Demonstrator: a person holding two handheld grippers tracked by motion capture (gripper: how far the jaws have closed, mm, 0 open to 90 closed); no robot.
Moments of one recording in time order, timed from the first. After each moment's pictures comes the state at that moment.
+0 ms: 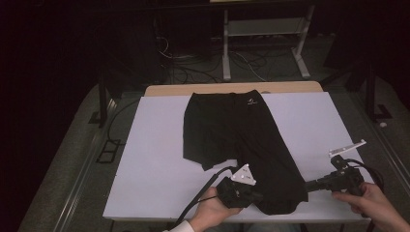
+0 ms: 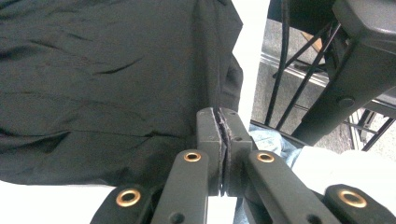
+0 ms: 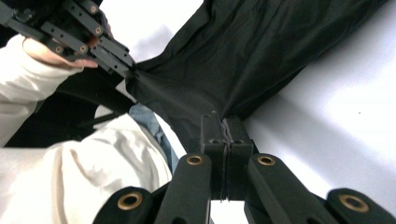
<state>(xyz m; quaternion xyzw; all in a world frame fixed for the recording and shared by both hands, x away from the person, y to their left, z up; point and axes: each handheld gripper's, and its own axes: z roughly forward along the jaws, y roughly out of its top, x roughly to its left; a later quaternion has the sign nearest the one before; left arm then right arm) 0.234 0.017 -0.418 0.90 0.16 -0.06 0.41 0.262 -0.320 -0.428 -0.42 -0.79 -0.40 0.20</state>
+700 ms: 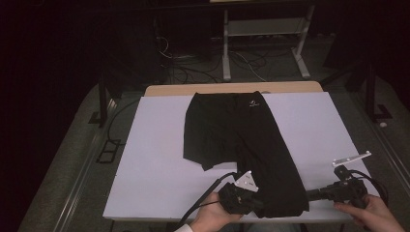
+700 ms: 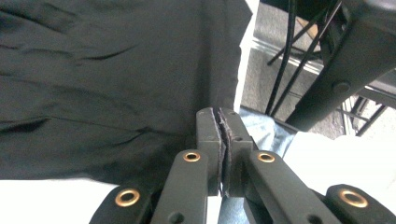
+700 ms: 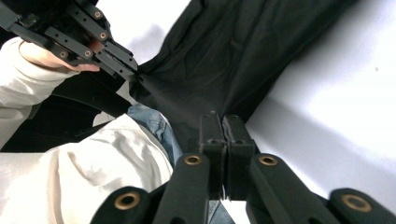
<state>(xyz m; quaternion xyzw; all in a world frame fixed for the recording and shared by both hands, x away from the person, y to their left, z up) 0.226 0.013 -0.434 0.91 0.15 -0.08 0.38 0.238 -0.323 -0.439 -0.44 -0.78 -0.40 0.20</state>
